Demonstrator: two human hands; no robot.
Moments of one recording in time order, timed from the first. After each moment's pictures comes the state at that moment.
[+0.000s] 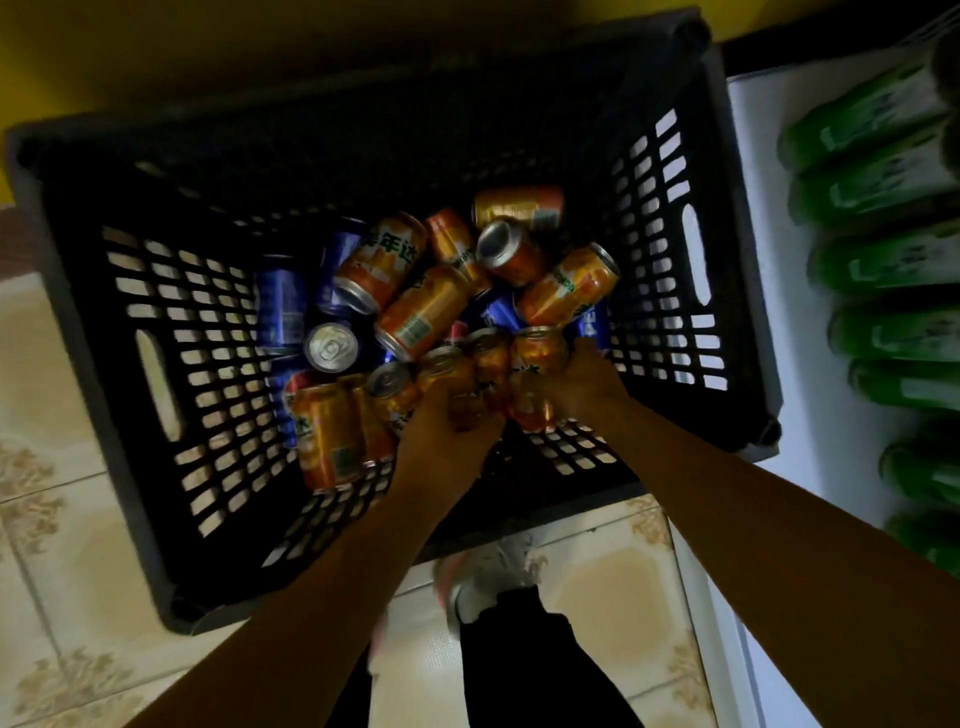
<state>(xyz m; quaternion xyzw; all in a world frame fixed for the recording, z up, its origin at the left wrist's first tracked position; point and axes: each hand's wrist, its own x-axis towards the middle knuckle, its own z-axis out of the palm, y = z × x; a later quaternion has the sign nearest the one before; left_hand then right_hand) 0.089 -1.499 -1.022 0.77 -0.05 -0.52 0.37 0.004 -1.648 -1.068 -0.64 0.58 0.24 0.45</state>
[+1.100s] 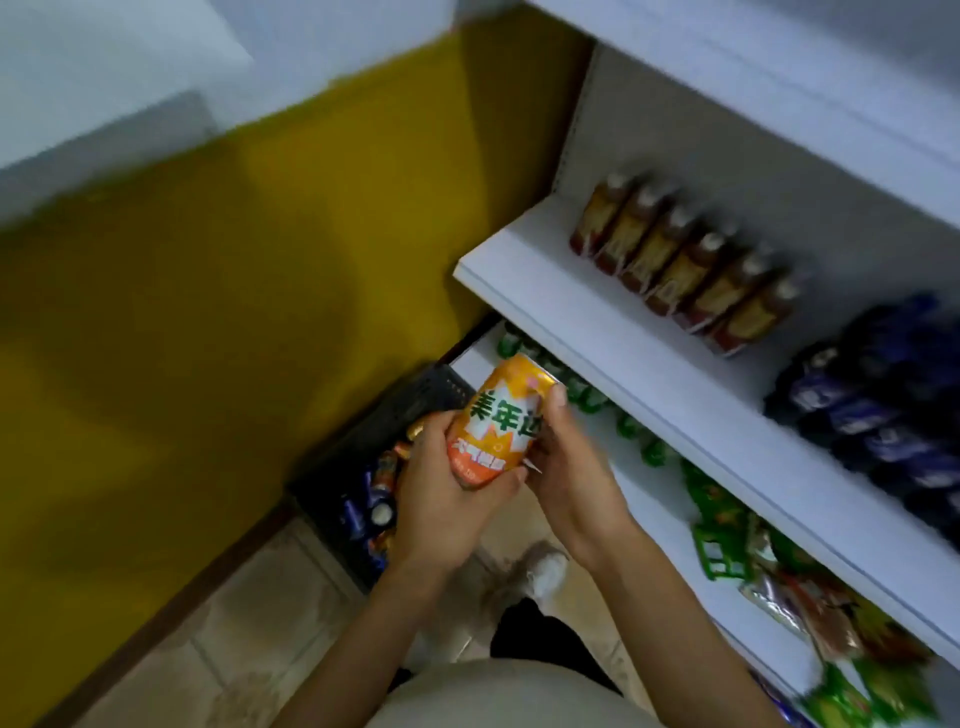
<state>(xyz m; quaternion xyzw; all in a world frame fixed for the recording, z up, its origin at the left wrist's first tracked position) 0.075 -1.396 -0.399 0.68 -0.40 -0.44 0.43 -0.039 -1.440 -0.361 -0.29 0.49 -0.38 0.73</state>
